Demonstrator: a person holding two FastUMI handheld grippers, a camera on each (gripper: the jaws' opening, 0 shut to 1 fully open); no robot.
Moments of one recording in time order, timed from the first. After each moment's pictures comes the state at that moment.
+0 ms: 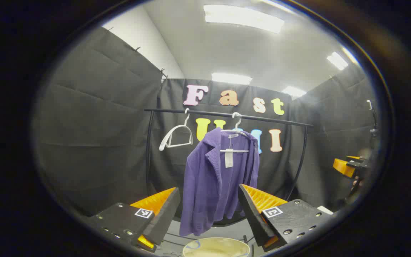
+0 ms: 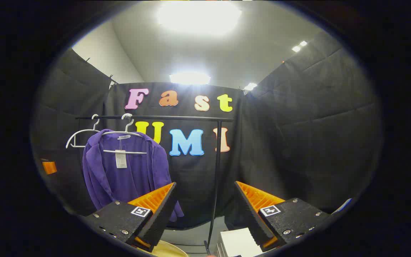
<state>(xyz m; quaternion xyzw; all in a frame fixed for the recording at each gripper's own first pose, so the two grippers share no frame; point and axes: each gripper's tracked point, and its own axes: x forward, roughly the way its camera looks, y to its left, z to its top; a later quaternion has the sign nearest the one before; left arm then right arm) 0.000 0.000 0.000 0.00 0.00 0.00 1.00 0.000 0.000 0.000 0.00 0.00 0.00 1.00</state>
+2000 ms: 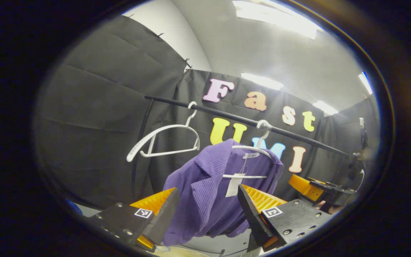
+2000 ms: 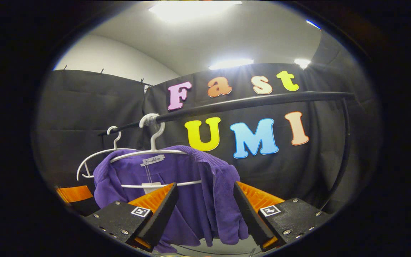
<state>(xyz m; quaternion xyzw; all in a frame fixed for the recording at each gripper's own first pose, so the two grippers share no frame) 0.198 -0.021 0.035 -0.08 0.01 0.11 0.99 0.265 0.219 0.027 0.08 0.04 0.25 0.96</state>
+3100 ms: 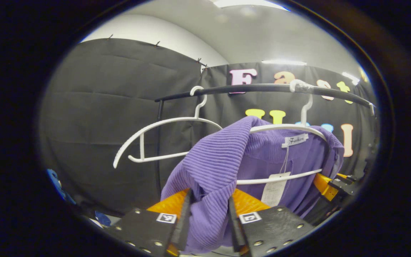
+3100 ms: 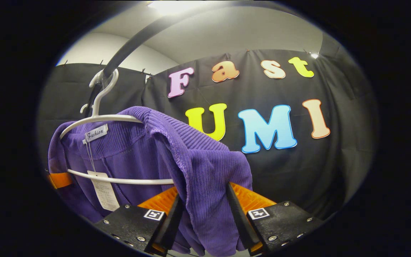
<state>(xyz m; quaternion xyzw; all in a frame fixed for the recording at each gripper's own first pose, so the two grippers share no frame) 0.287 0.006 -0.004 0.02 0.02 0.27 0.96 0.380 0.264 -0.037 0.07 0.04 0.29 0.95</state>
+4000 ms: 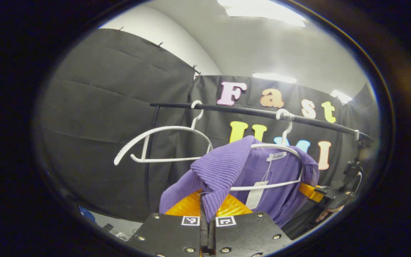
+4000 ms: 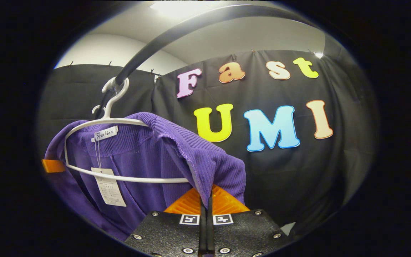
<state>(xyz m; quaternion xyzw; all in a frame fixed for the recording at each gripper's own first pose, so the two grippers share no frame) 0.235 -0.015 0.032 -0.04 -0.02 0.18 0.98 0.364 0.248 -0.040 0.05 0.04 0.32 0.94</state>
